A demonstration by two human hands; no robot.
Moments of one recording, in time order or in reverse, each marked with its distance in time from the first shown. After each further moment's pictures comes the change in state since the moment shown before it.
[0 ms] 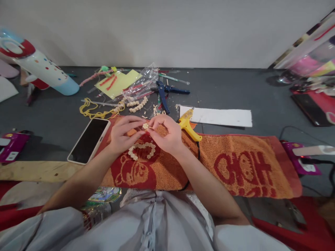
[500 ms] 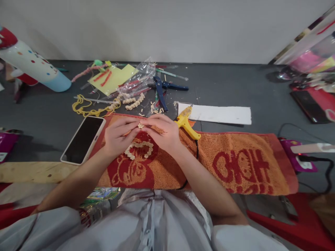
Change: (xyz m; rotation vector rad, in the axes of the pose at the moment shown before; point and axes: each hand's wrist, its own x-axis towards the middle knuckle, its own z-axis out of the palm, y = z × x) left_hand -0.001 0.010 0.001 0.116 0.014 0.011; right_hand 0.000 0.005 -0.004 -0.208 -0.046 -0.002
